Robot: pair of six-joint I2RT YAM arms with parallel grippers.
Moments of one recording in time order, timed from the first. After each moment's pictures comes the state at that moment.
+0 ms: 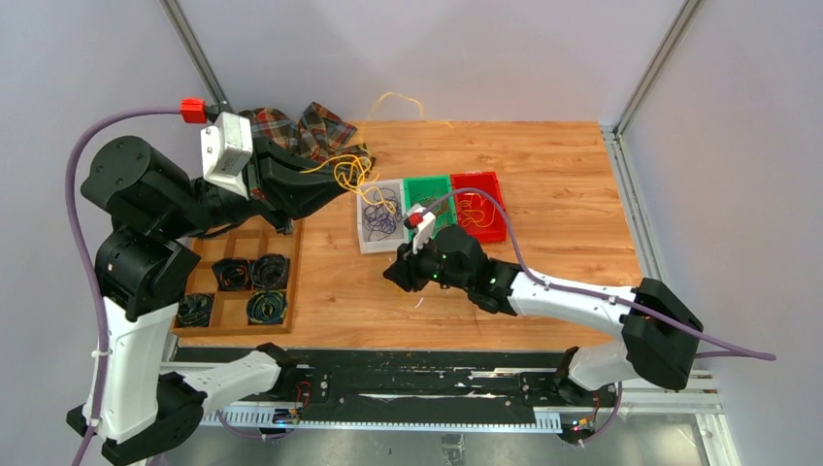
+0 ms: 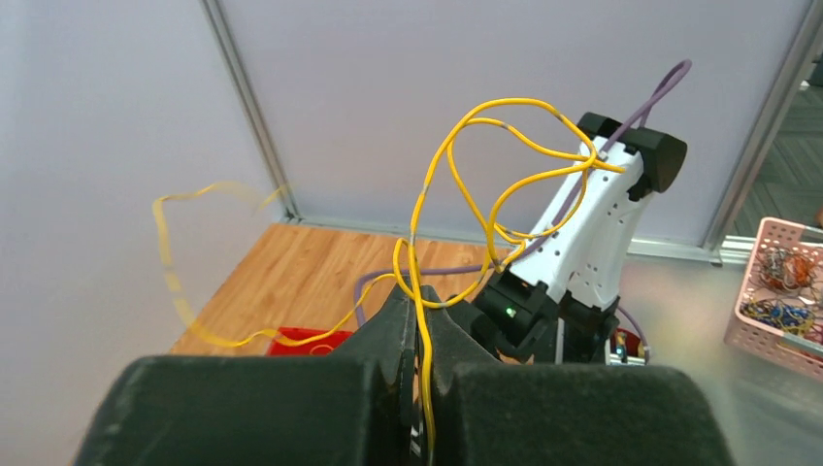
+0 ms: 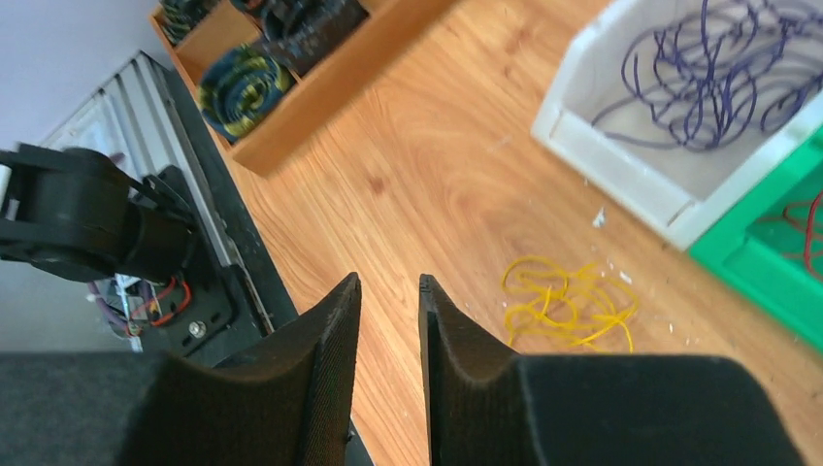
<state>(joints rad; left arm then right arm) -0.53 1.04 1.85 -0.59 0.79 -0.03 1.02 1.37 0.85 0.21 -0.10 0.31</state>
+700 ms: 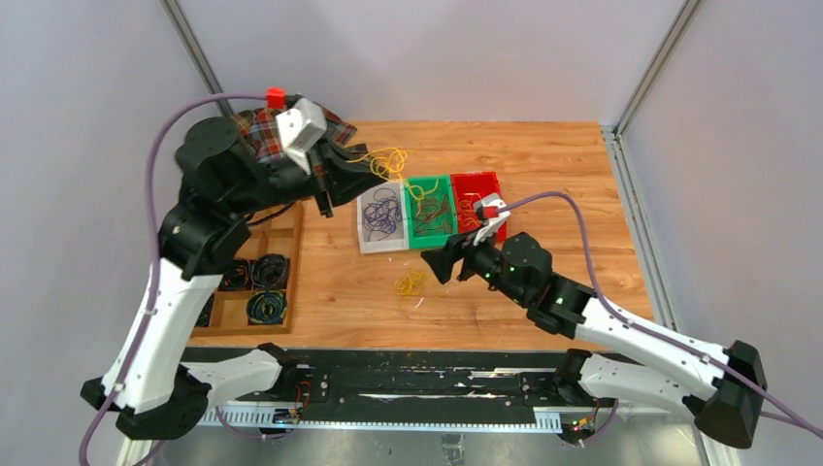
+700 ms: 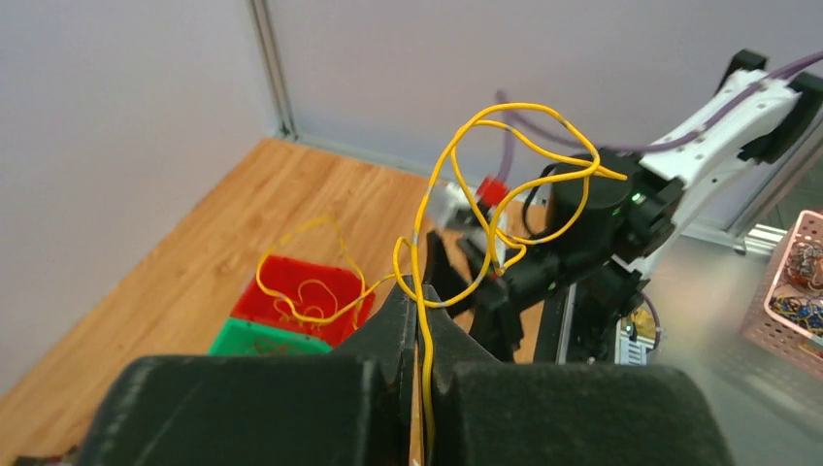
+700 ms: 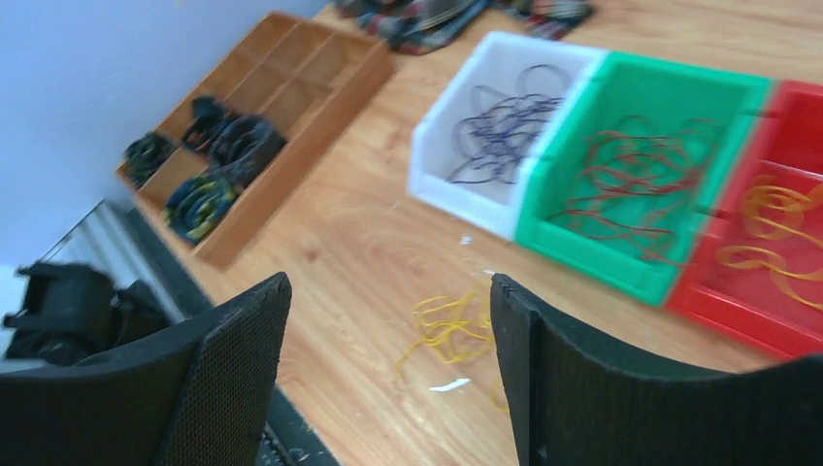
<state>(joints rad) -0.53 1.08 1.67 -0.53 0.71 -0.03 0.97 0.97 0.69 0.12 0.13 0.34</state>
